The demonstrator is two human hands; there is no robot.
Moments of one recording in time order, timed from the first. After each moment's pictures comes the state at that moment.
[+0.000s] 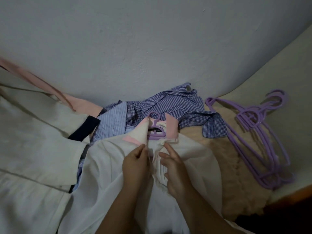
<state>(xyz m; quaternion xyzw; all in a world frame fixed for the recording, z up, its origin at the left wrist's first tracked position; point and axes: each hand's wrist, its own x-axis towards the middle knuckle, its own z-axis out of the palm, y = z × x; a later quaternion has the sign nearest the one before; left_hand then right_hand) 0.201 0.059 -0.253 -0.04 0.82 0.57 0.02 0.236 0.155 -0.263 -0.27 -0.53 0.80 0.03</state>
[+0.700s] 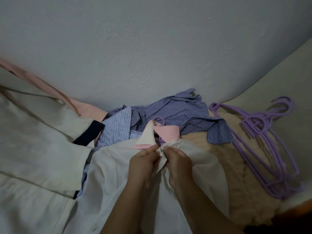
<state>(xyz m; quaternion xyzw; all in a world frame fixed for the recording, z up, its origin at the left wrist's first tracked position) 0.189 0.069 -0.233 -0.15 0.60 0.77 0.18 0.206 0.150 -0.254 -0.33 -0.49 0.80 0.11</state>
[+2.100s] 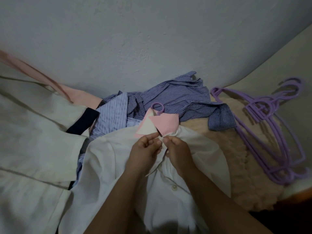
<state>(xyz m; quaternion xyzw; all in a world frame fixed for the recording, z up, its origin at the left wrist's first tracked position) 0.171 0.066 -0.270 -0.05 0.59 0.77 0.22 0.201 0.169 -0.280 -0.24 -0.71 0.66 0.07</state>
